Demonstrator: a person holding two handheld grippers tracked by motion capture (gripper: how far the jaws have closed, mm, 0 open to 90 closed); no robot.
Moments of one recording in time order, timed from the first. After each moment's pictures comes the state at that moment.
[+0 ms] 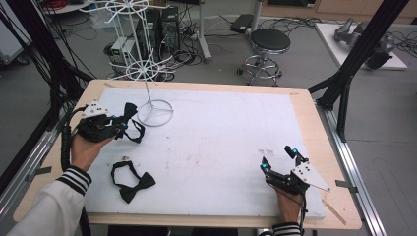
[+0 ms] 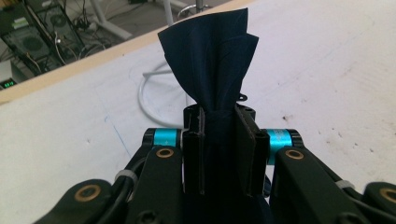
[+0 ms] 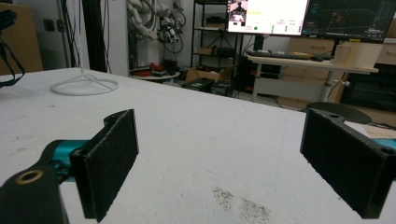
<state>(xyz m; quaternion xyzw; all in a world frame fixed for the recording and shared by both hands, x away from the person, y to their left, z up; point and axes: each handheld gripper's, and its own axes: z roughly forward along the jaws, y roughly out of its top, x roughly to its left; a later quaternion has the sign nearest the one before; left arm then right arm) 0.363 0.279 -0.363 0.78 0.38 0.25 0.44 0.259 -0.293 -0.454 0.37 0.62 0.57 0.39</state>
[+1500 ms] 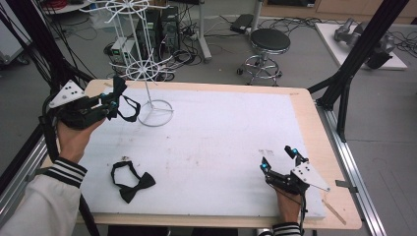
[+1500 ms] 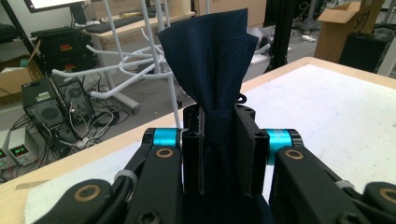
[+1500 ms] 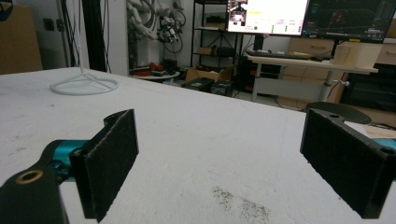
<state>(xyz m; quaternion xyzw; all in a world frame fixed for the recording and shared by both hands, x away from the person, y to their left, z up) 0.351 0.283 -0.296 0.71 0.34 0.30 0.54 0.259 -0.293 -0.454 0.37 0.62 0.57 0.39</state>
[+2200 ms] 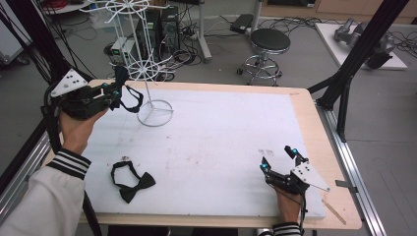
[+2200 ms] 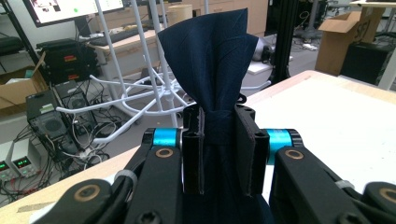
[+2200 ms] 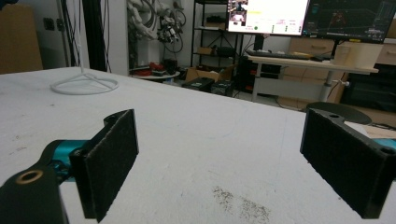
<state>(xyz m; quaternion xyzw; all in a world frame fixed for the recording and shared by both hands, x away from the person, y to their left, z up) 0.362 0.273 -0.276 0.70 0.34 0.32 0.55 0.259 -0.293 -0.454 0.37 0.62 0.57 0.39</state>
